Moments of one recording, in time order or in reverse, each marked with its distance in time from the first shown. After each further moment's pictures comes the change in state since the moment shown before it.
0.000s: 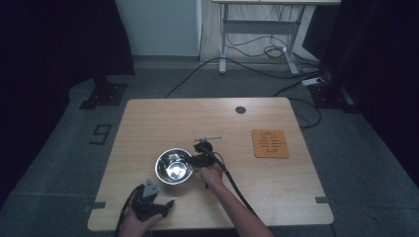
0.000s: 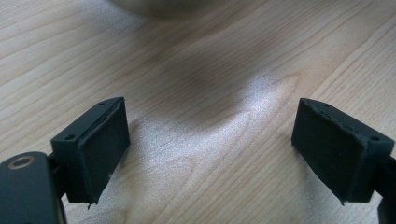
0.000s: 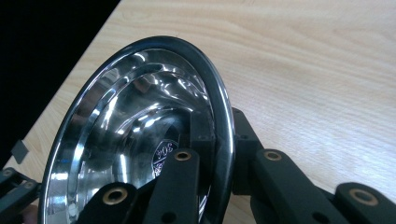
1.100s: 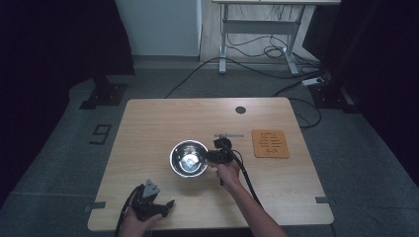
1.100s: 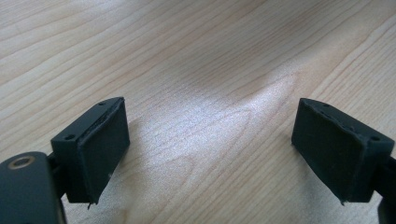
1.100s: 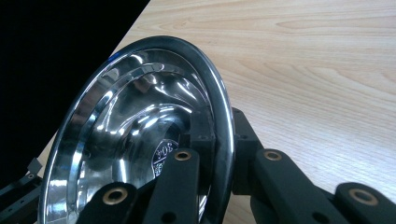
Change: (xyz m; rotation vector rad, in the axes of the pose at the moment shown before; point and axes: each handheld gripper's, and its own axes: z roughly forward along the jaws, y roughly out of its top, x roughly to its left) left arm 0.000 0.000 0.000 0.001 -0.003 0.002; right arm -0.032 0.003 -0.052 -0.110 0.005 0.040
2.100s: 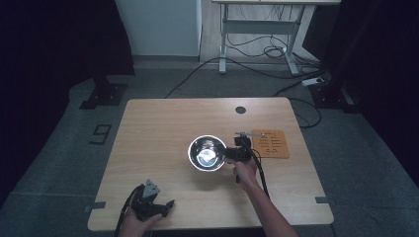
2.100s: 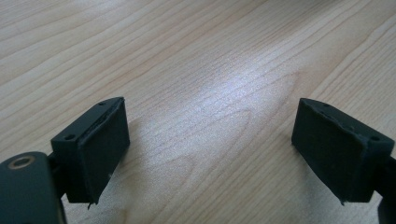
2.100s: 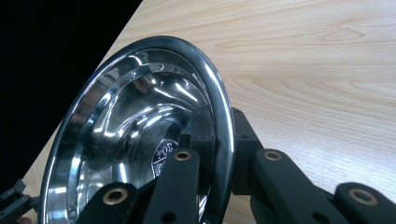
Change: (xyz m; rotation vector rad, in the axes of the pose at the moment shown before) left arm 0.000 0.000 0.000 0.000 0.000 0.000; right arm -0.047 0.002 -0.037 -0.068 -0.040 0.073
